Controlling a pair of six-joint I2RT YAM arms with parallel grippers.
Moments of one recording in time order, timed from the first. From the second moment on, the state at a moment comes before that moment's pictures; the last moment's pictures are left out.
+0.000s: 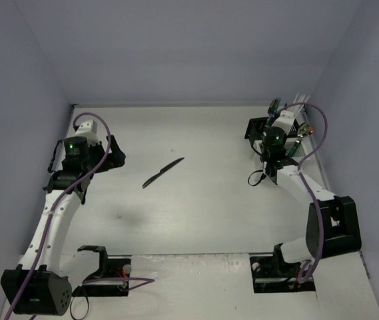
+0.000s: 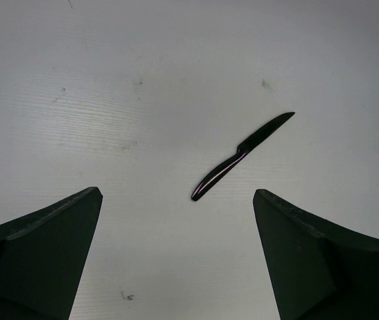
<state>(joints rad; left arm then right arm) -0.04 1.00 0.94 -0.49 0.12 -0.30 0.18 1.41 0.81 0.25 0.54 0.18</state>
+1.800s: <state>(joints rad) -0.46 1.99 1.48 -0.73 0.07 0.11 0.27 0.87 0.71 -0.10 0.19 0.39</state>
